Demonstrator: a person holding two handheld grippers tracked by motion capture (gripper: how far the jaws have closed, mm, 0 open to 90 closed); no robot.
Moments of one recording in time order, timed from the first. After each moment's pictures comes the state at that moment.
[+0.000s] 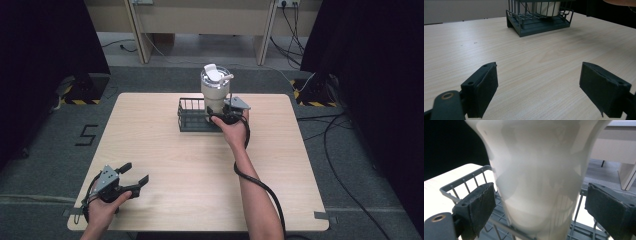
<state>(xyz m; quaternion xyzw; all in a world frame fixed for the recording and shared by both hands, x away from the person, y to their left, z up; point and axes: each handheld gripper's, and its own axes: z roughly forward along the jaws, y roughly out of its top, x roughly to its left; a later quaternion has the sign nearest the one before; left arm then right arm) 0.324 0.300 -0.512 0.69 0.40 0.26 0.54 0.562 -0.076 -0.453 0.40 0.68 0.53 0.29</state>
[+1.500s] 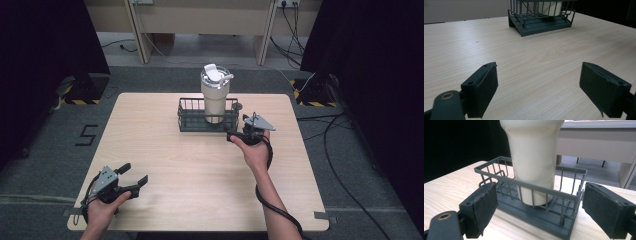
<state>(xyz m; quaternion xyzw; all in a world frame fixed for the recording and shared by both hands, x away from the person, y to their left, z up) 0.322 0.302 -0.512 0.69 0.41 0.26 0.54 0.480 -0.133 -0.448 0.40 0.68 0.55 0.28</state>
